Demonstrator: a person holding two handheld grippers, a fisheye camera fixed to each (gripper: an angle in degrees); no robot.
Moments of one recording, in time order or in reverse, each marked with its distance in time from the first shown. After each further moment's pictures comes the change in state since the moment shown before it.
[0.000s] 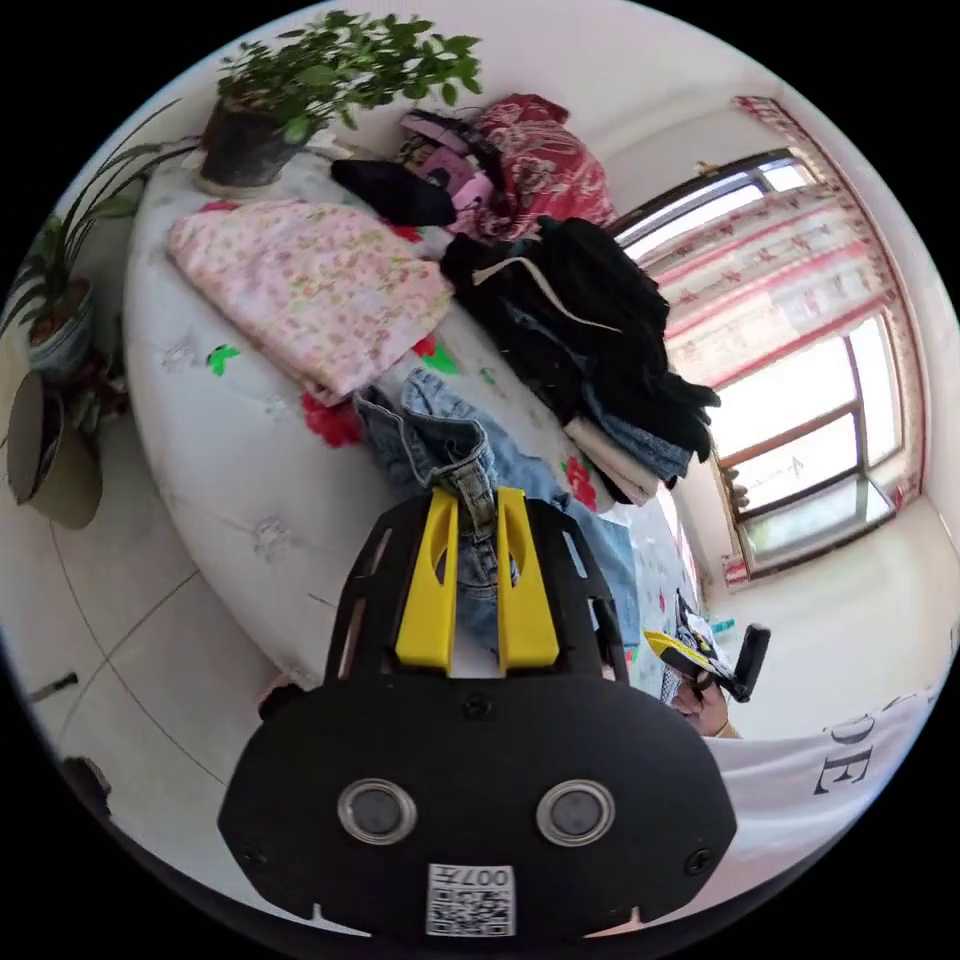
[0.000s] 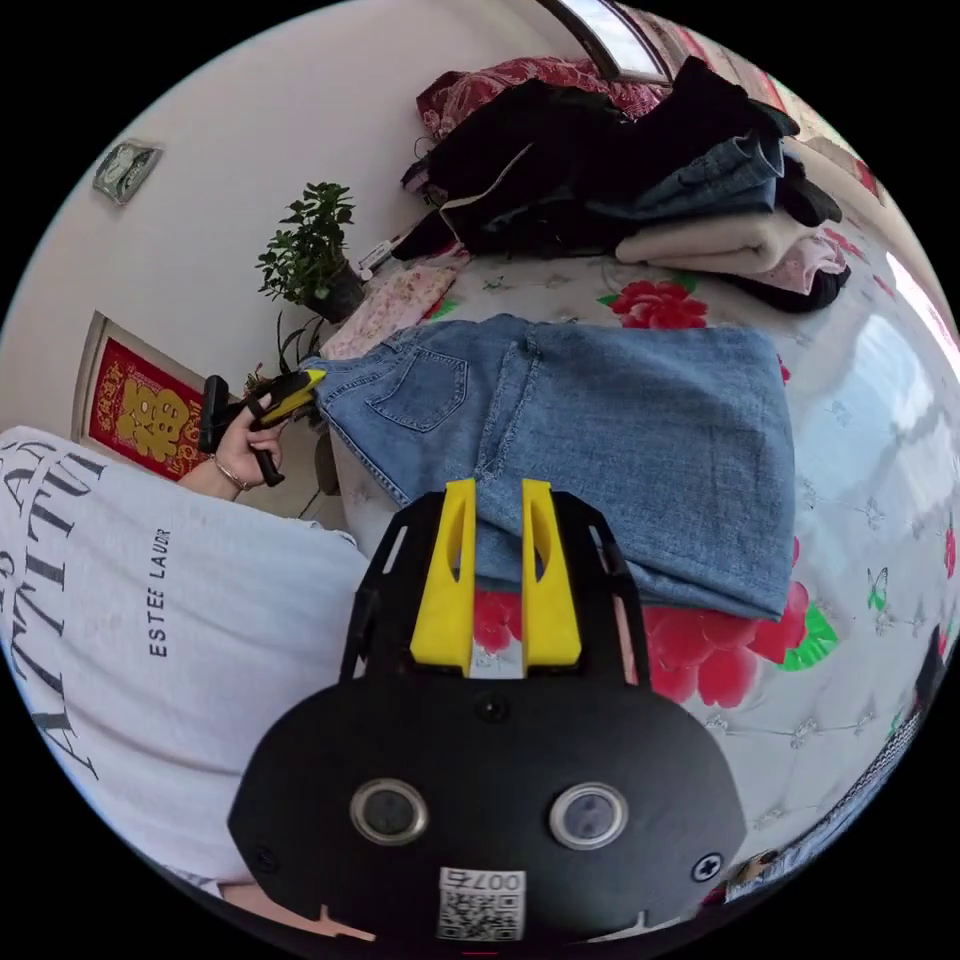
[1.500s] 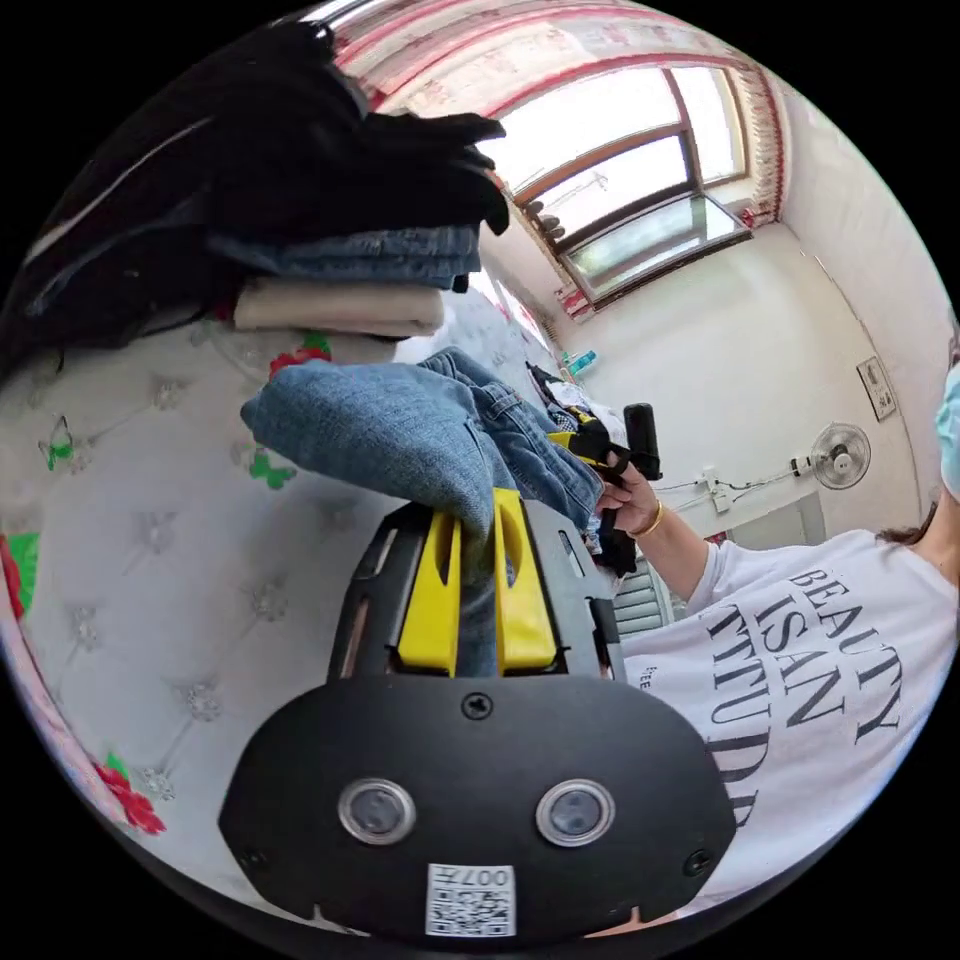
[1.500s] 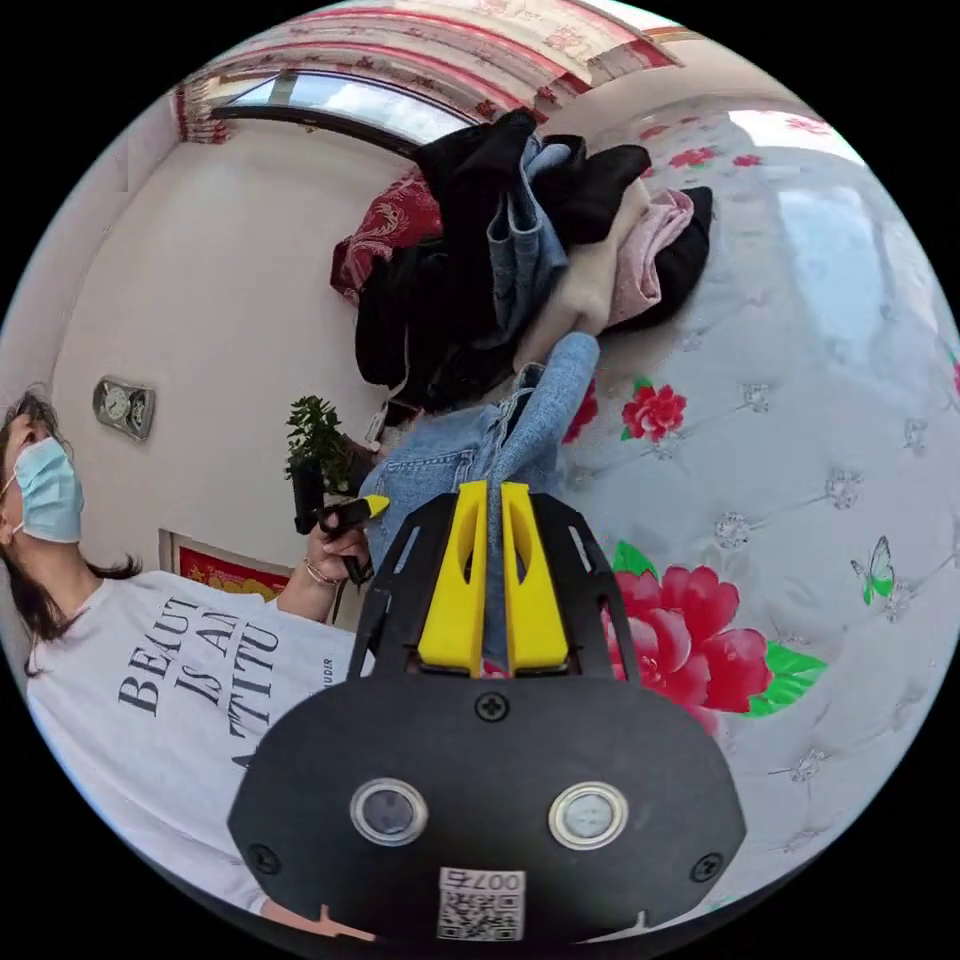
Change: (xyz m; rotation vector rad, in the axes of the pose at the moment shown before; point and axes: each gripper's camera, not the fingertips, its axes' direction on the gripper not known) left arm 0.333 -0.104 0.296 -0.449 0.568 0.765; right arm 0.275 -0.060 -0.127 0.417 -0.296 0.361
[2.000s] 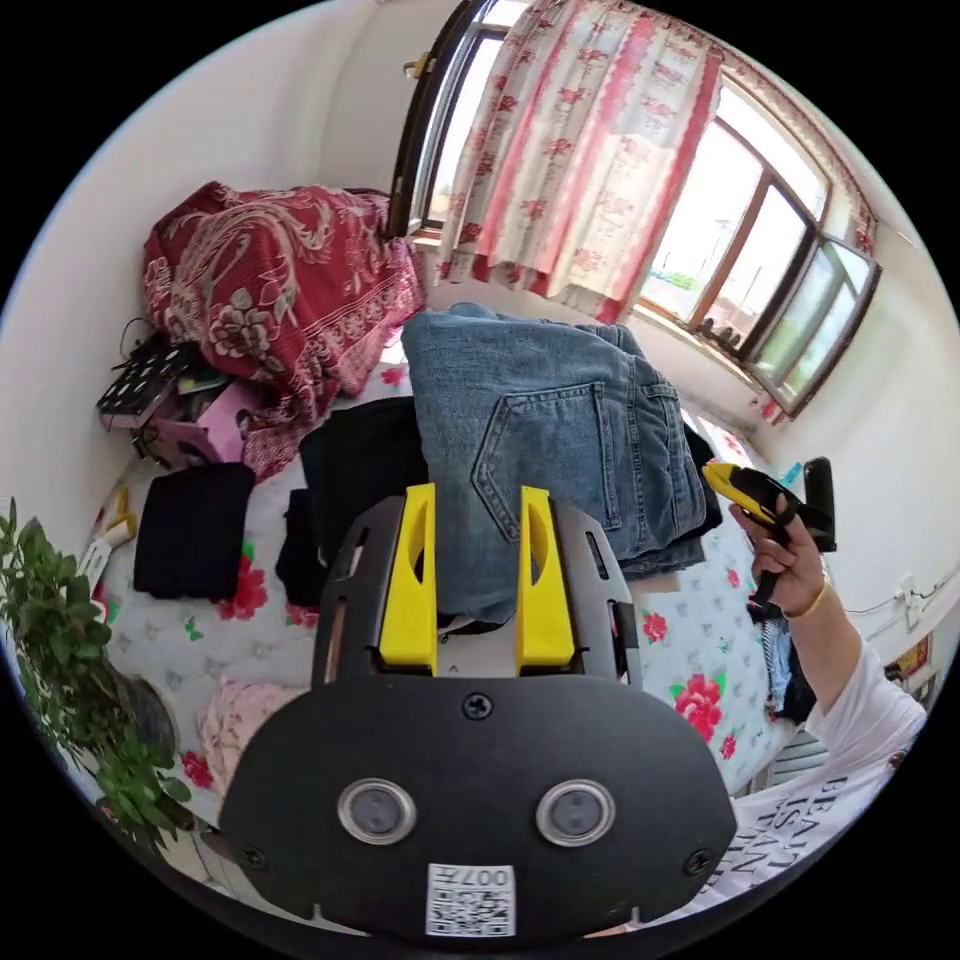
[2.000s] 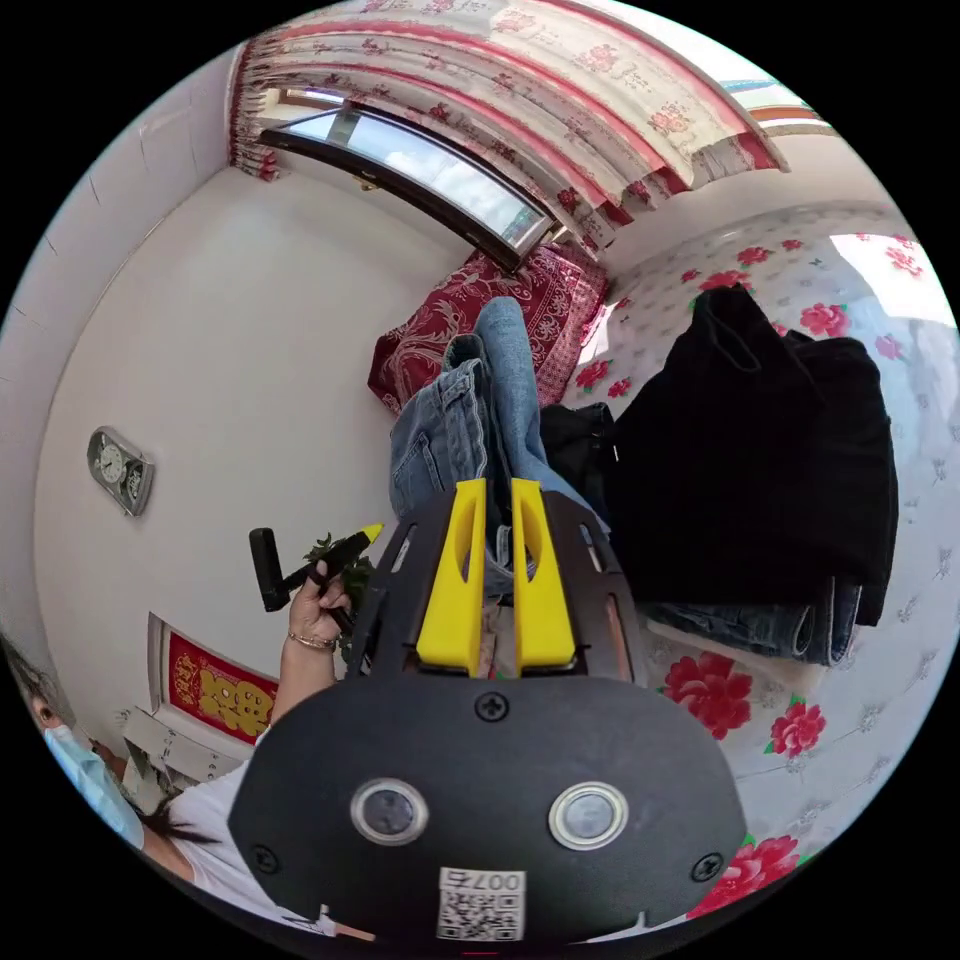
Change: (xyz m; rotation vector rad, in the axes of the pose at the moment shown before) left arm -0.007 -0.237 -0.221 0.322 -0.689 0.035; right arm -0.209 -0.264 0.043 0.306 -0.049 -0.147
